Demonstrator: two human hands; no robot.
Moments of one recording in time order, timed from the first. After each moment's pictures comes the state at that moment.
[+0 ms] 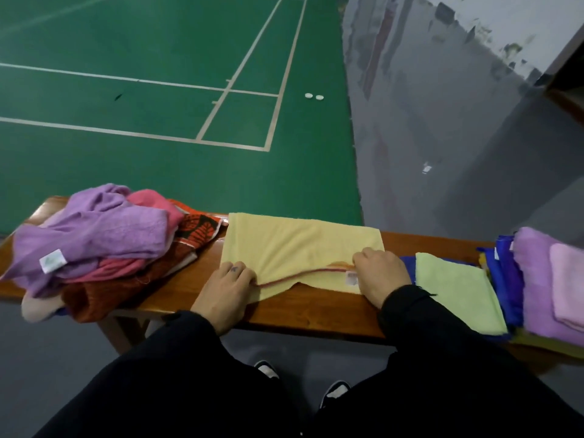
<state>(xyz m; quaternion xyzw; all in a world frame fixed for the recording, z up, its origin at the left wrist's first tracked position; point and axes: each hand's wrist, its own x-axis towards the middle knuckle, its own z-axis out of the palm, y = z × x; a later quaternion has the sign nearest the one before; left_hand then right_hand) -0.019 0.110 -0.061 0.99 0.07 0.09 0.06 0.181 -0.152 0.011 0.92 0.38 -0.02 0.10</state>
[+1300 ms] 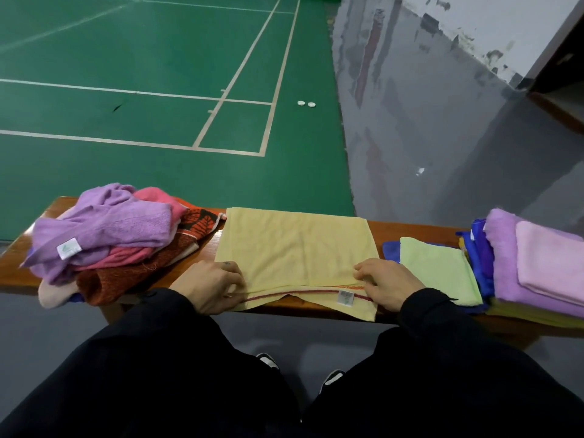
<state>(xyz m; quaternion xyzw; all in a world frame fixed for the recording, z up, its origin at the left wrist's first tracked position) -0.051 0.129 -0.020 1.00 -0.03 0.03 0.09 0.163 -0.214 0.014 0.91 0.37 -0.17 -0.03</state>
